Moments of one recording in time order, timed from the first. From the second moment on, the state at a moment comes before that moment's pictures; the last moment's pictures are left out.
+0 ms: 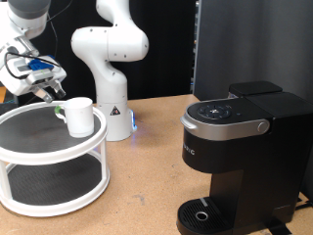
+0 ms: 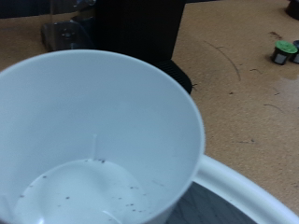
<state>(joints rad) -0.33 -0.60 -0.69 -2.80 0.51 2.08 -1.50</state>
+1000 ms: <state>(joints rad) -0.30 -0.52 -0.71 -2.82 0.54 2.10 -1.59</state>
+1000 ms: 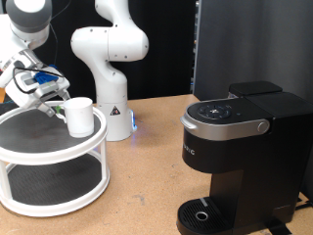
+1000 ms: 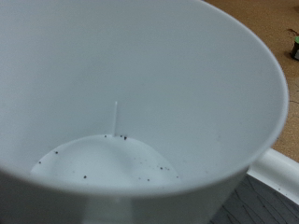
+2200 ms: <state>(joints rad) -0.30 -0.52 -0.72 -2.83 0.54 2.11 -1.58</state>
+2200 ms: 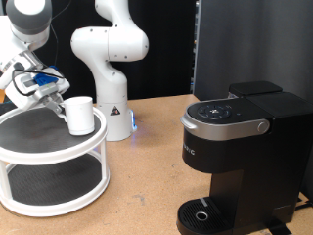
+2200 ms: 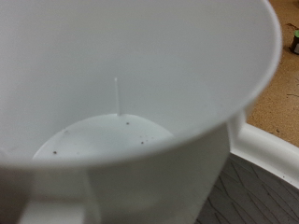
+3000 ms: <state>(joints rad) -0.31 -0.65 -0.56 -2.77 0.54 2.00 -1.23</state>
